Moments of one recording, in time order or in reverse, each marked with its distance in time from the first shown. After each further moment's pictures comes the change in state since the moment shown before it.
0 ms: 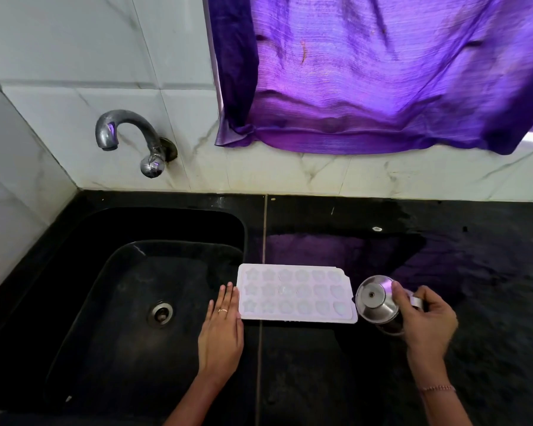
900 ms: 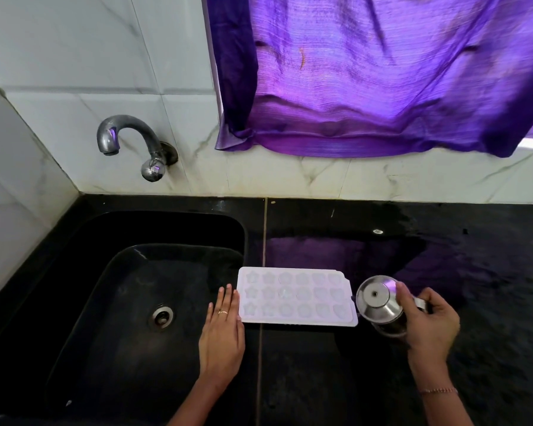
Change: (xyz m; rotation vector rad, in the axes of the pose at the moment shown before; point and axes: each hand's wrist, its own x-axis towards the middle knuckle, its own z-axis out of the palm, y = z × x) left_hand 0.001 0.004 -0.003 0.005 0.027 -0.008; right_hand 0.001 -0.010 0.000 0.033 0.043 0.057
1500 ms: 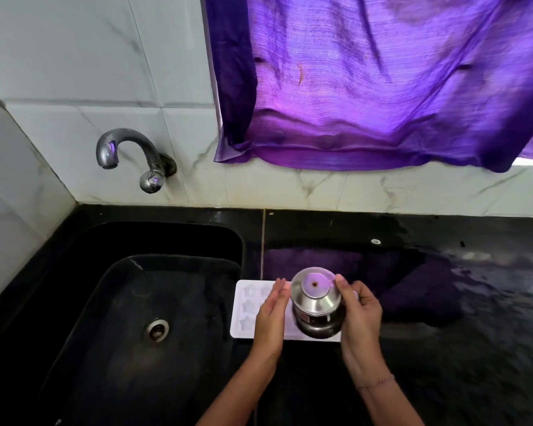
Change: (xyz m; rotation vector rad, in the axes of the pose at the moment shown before) left_hand 0.042 0.119 -0.058 -1.388 -0.211 -0.488; right_hand -0.035 -0.038 0.084 0.437 -0.196 0.330
